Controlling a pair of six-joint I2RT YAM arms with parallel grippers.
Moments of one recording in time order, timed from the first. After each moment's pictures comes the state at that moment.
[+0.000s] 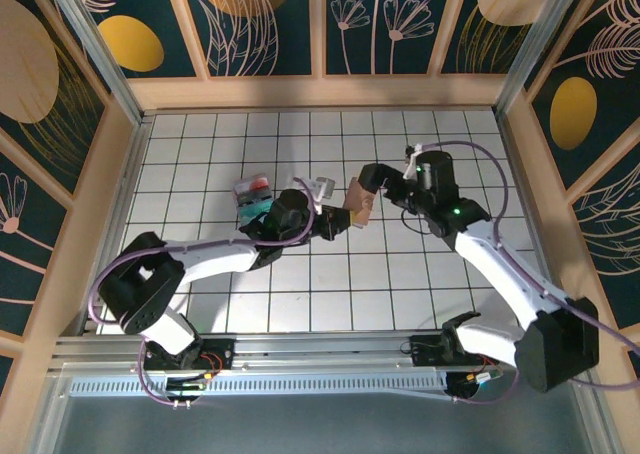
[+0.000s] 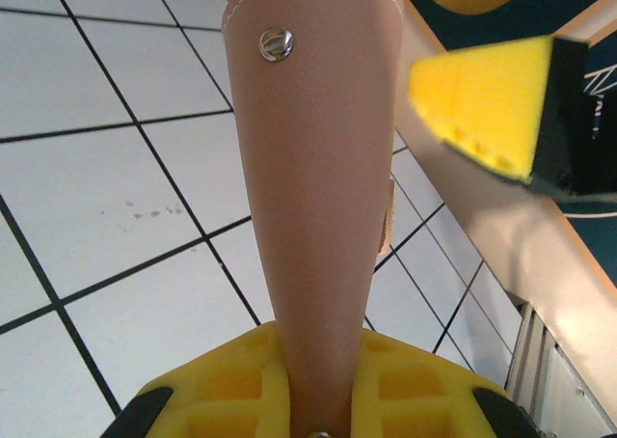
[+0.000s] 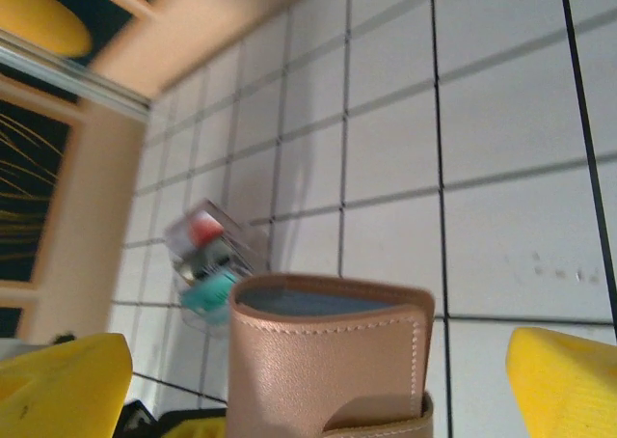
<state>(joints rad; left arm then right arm) -0.84 1.57 0.79 0.44 0.23 -0.68 0.41 1.12 0.88 -0.24 -0.24 0.72</state>
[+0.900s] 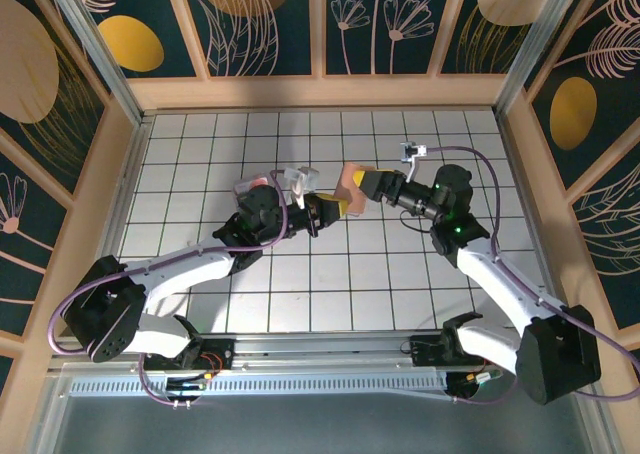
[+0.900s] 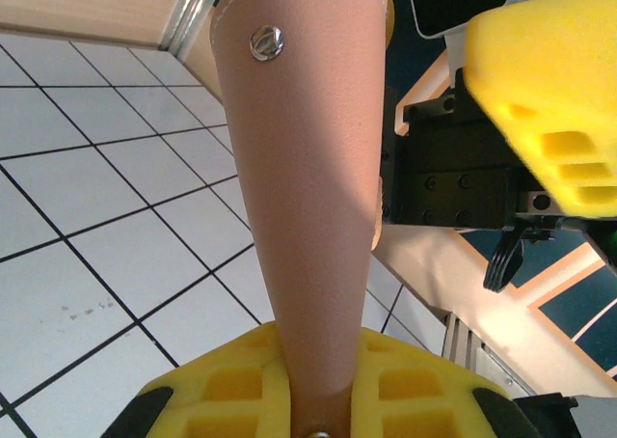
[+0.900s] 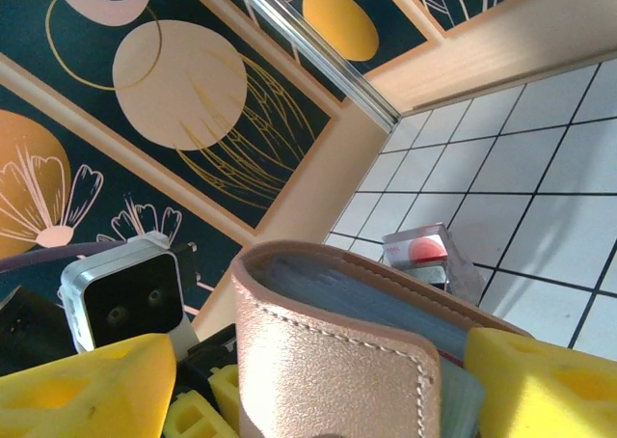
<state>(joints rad) -0.79 1.38 0.74 0.52 0.37 -0.60 0.37 1.09 0.67 0.38 -0.68 0.77</state>
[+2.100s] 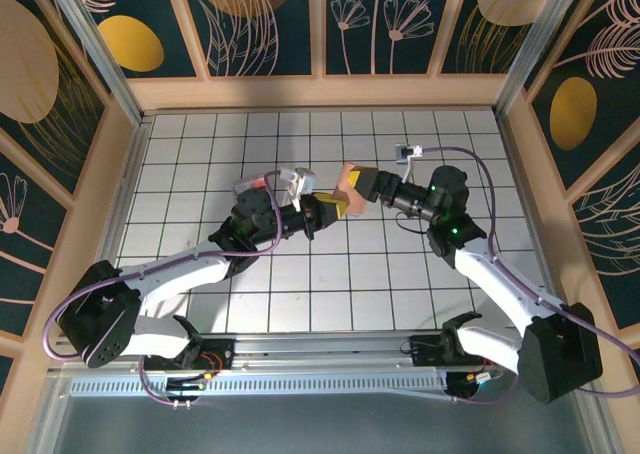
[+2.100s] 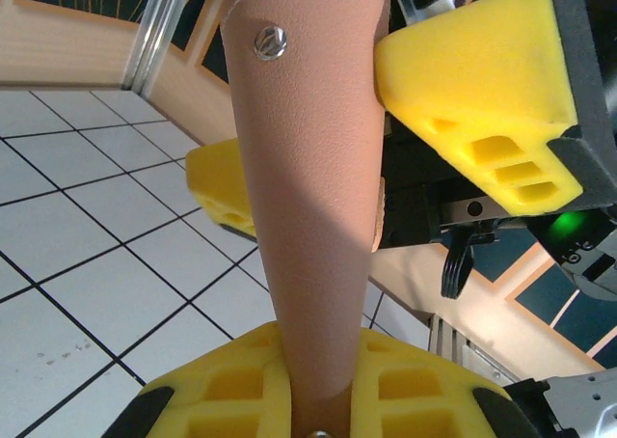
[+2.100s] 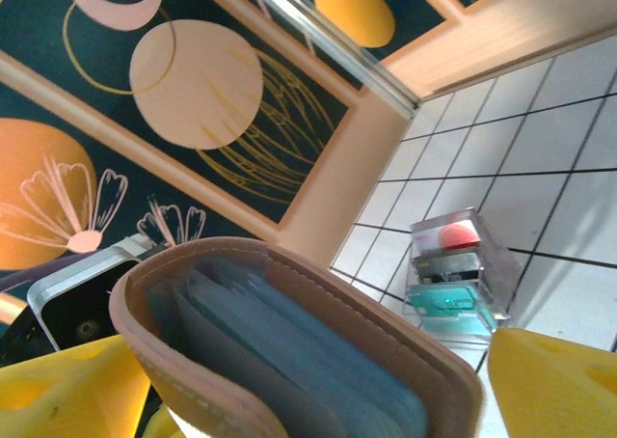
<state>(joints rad) -0.79 1.34 0.70 0.61 0.42 -0.55 0.41 1.10 0.67 0.40 -0.68 0.86</state>
